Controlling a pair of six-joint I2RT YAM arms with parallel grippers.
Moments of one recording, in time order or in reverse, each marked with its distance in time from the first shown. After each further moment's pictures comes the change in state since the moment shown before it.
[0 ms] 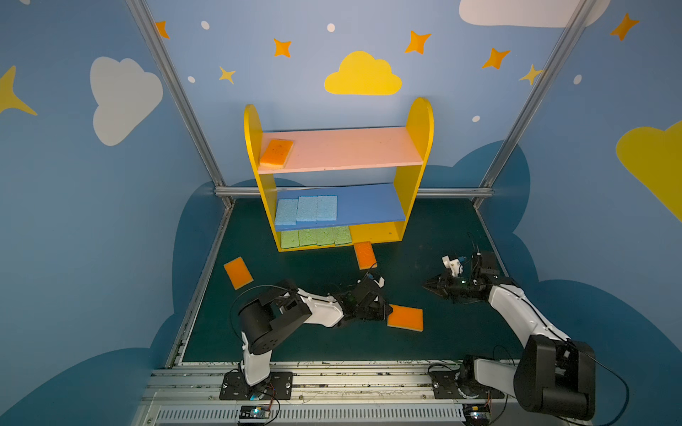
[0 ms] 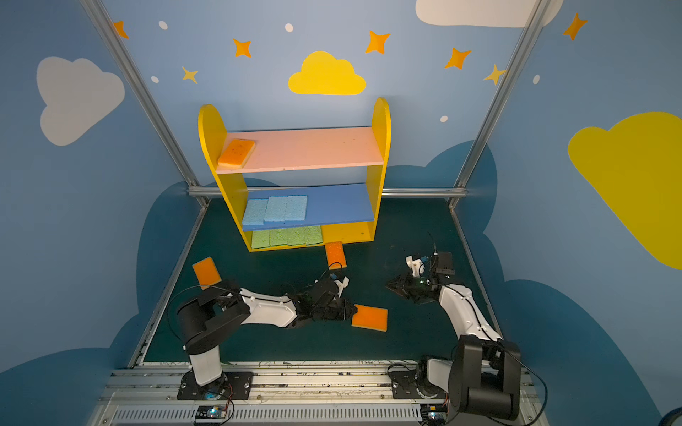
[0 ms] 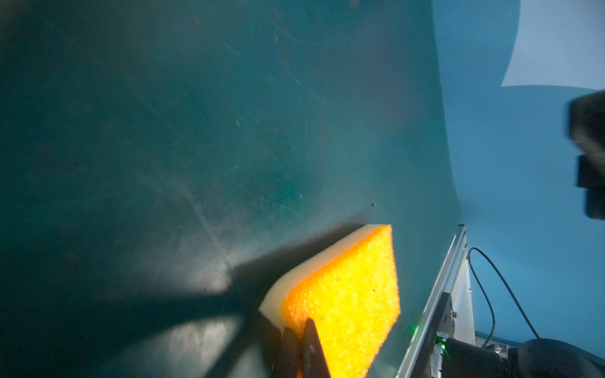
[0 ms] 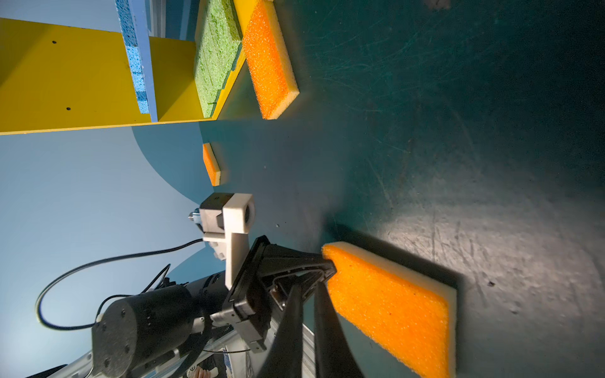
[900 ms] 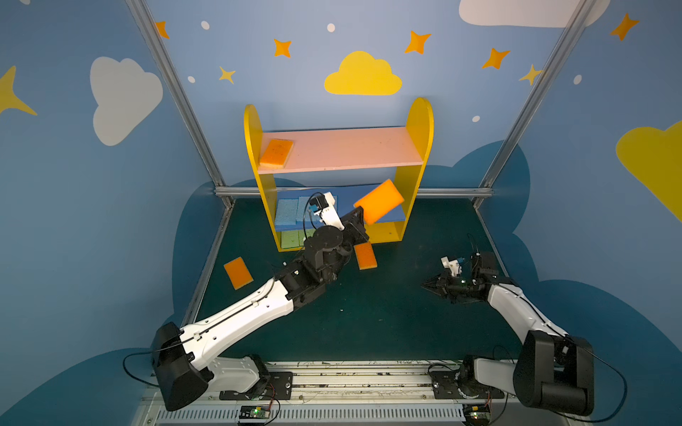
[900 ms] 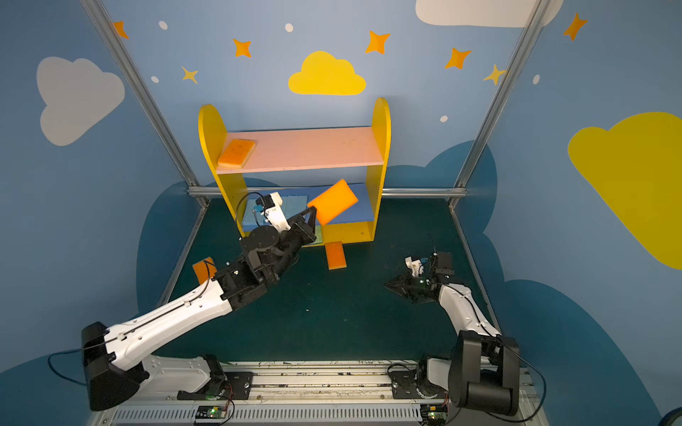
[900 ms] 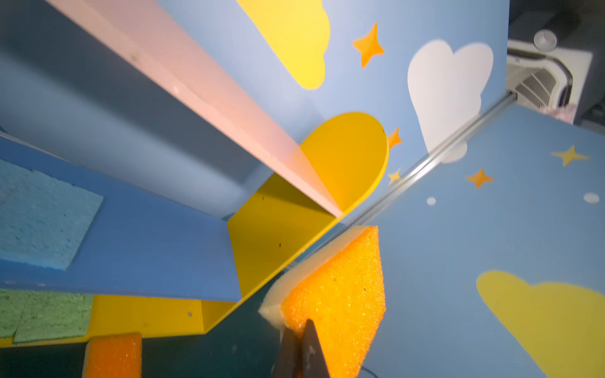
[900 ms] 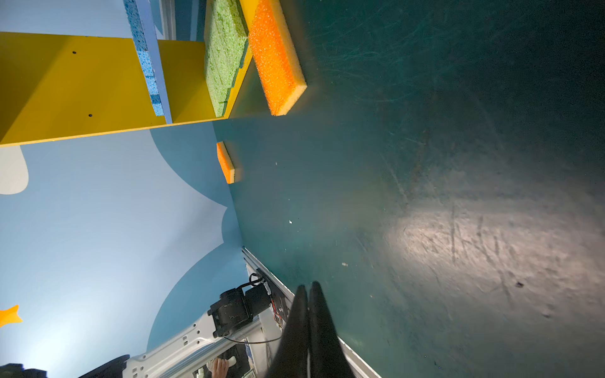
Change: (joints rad) left arm 0.137 -0.498 0.425 -0.204 -0.727 0.111; right arm 0.023 0.025 0.013 0.019 -0.053 0.055
